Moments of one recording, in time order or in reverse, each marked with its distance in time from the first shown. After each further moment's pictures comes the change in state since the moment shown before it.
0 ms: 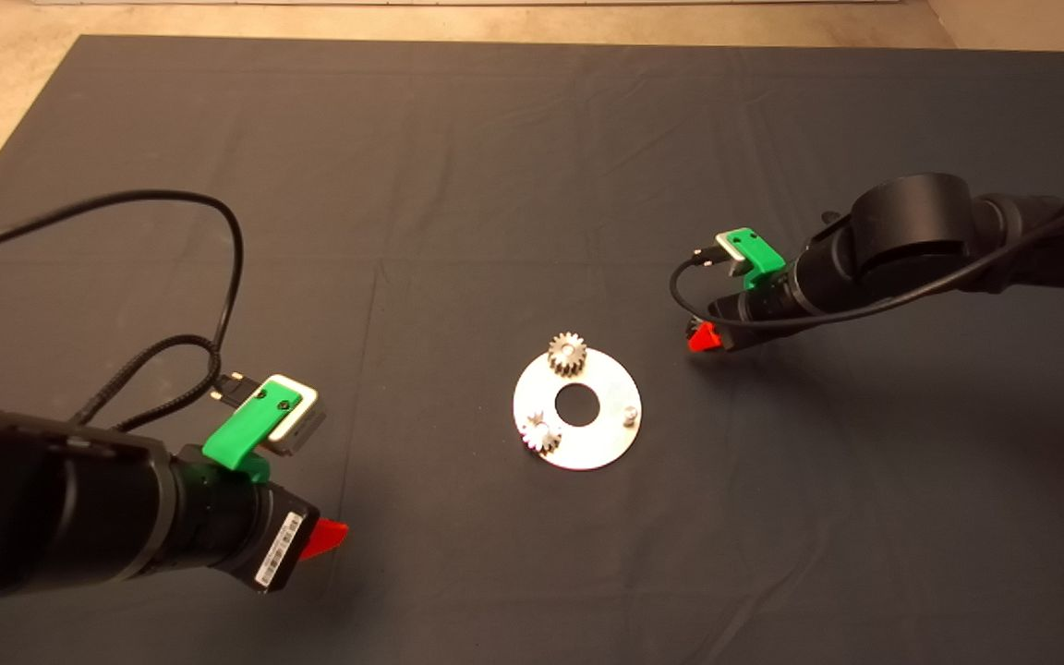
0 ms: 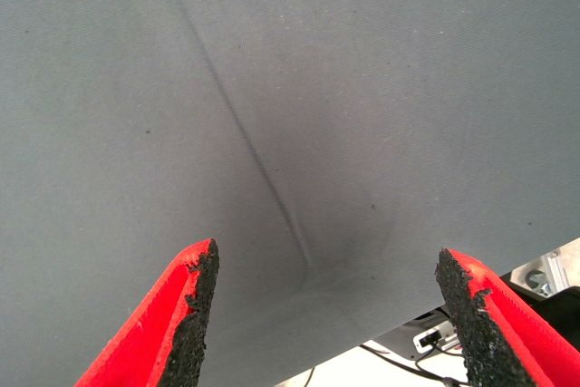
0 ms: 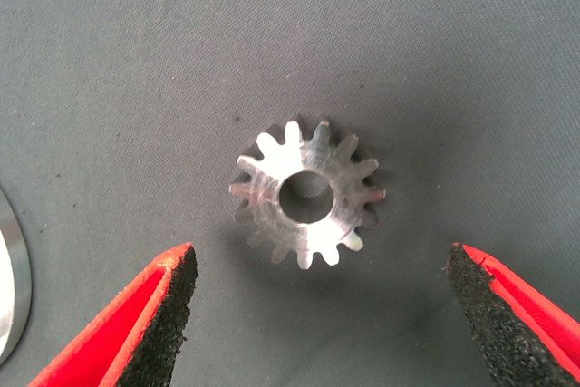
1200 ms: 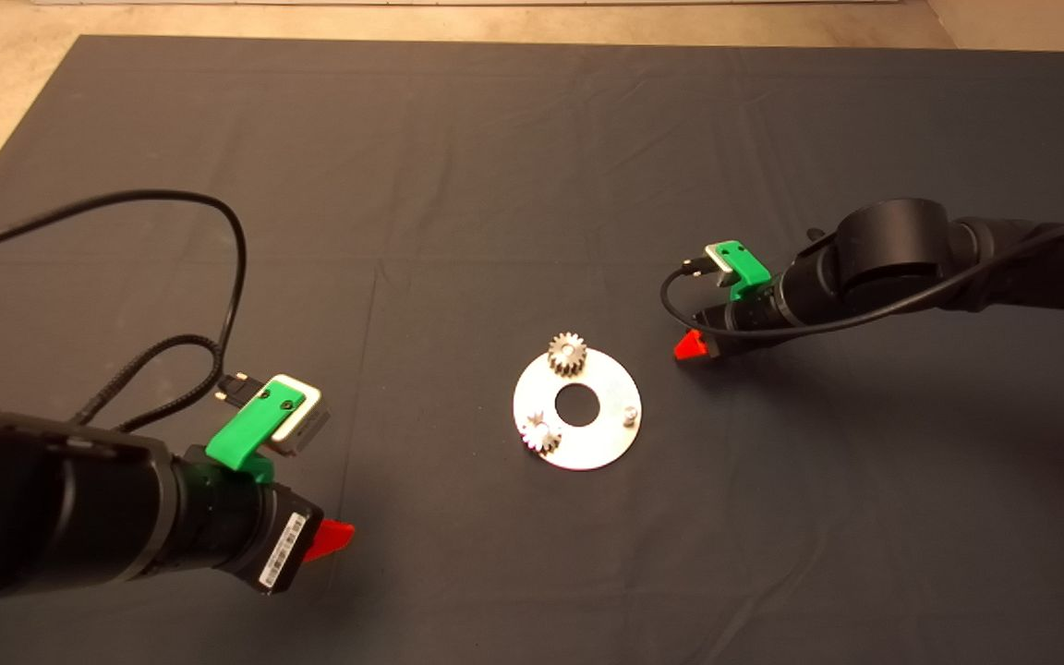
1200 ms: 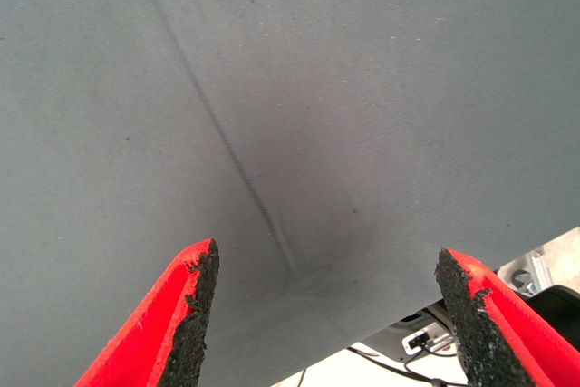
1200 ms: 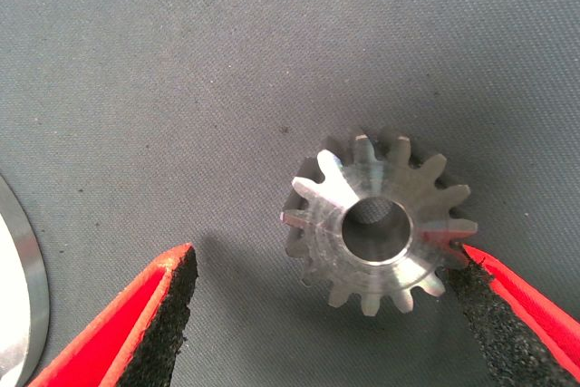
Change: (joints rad) left arm 0.000 -0.003 0.000 0.000 -0.035 0.002; right arm -0.049 0.011 -0.025 -0.037 0.077 0.000
